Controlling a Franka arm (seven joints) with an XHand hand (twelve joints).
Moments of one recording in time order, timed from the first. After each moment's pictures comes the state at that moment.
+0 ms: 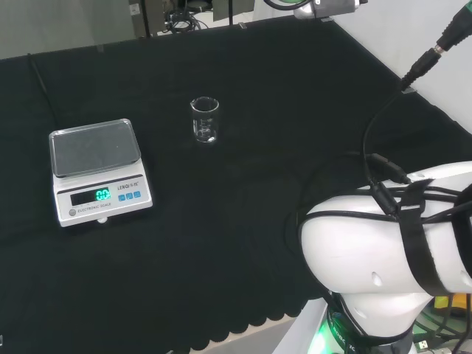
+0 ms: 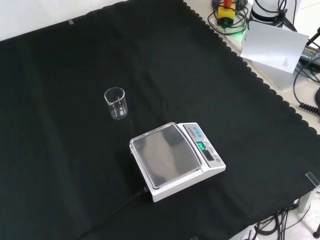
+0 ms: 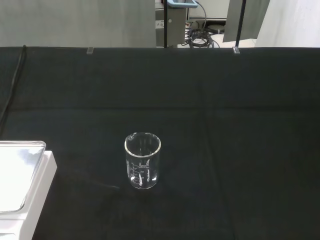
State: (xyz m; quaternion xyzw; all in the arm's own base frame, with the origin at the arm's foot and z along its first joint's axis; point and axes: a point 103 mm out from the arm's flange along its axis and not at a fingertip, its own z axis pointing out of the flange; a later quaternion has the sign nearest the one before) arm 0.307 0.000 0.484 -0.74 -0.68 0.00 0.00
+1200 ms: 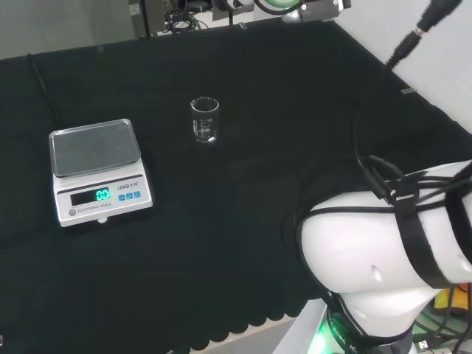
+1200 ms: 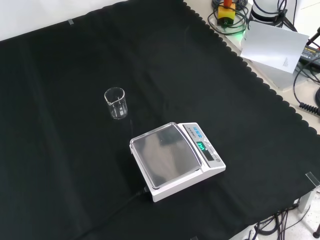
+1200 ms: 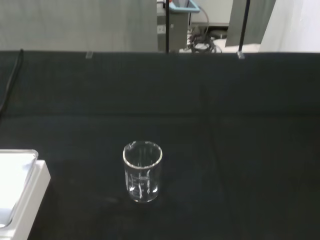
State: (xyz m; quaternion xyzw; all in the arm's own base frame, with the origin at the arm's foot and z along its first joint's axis) arm 0.348 -0.002 0.458 -0.73 -0.68 0.00 0.00
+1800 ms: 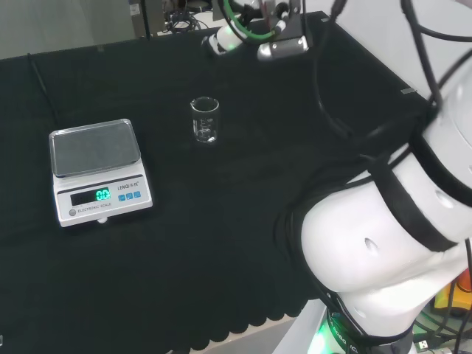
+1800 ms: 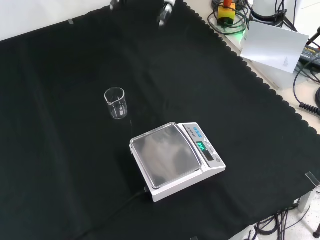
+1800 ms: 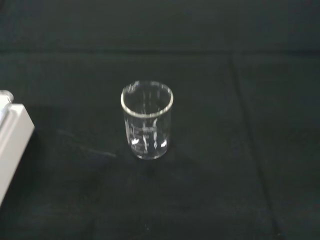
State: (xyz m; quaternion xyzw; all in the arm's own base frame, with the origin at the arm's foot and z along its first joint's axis) arm 0.434 -0.005 0.342 -0.72 -0.69 0.05 0.06
